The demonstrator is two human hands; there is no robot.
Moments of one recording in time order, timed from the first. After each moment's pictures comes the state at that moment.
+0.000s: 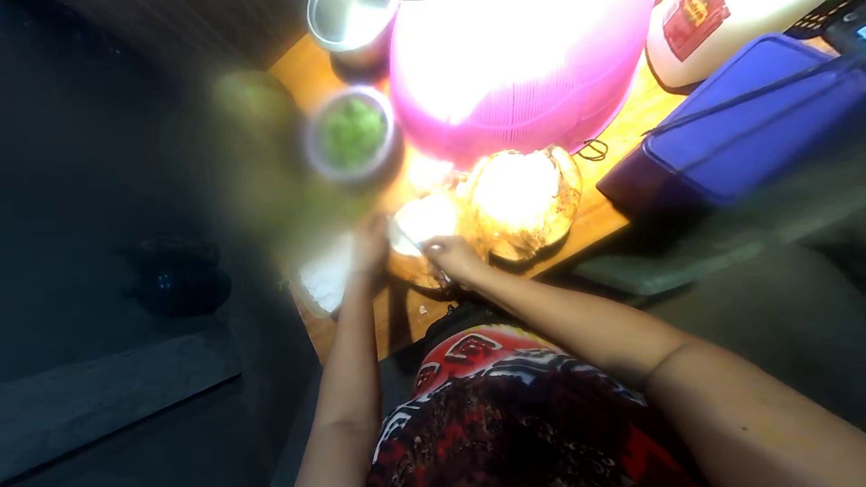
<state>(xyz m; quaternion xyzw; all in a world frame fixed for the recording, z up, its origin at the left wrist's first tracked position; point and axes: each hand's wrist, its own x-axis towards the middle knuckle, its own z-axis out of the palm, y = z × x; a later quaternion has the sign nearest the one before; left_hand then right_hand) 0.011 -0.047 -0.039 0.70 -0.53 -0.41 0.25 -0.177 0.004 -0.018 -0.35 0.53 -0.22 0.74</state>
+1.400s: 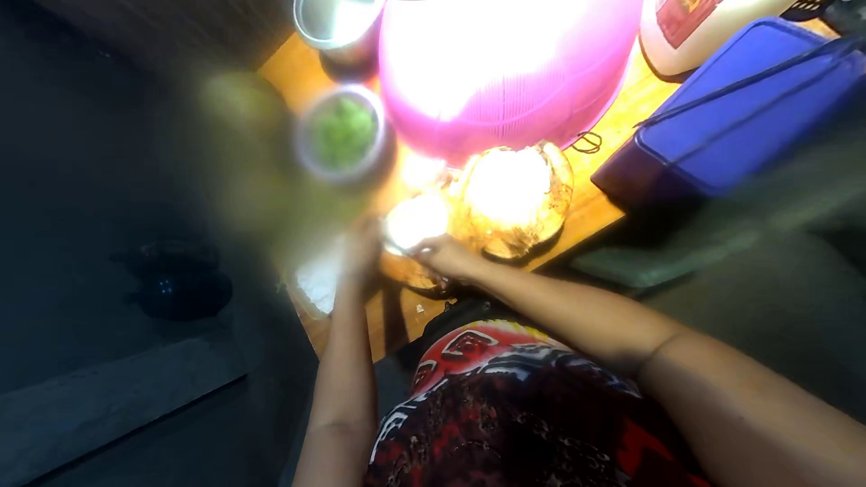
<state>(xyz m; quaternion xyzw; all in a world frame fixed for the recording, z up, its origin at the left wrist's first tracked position) 0.018 -0.047 -0.043 0.68 -0.54 -0.42 0.26 -0.185 -0.003 -0.023 -0.43 0.50 -0.15 0.73</state>
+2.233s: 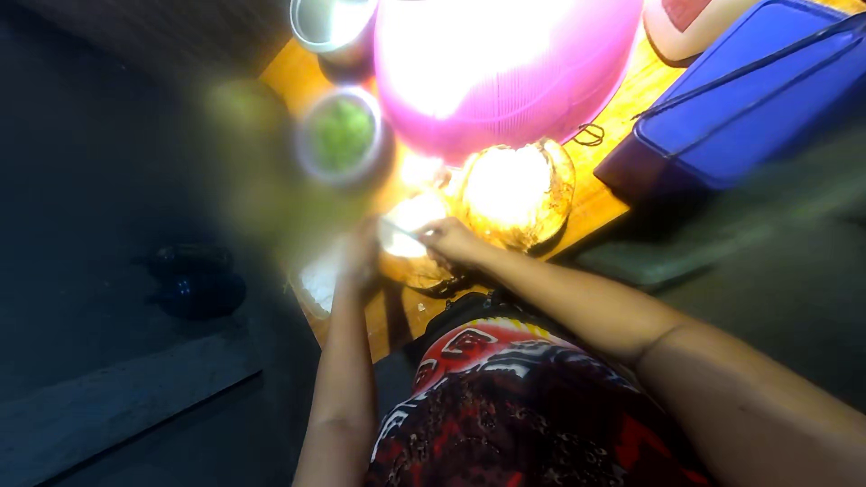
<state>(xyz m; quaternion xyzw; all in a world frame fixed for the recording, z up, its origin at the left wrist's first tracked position) 0.023 -0.049 -0.044 0.68 -0.55 -0.42 0.24 -0.207 -0.018 -0.020 -0.43 0.49 -0.20 0.73</state>
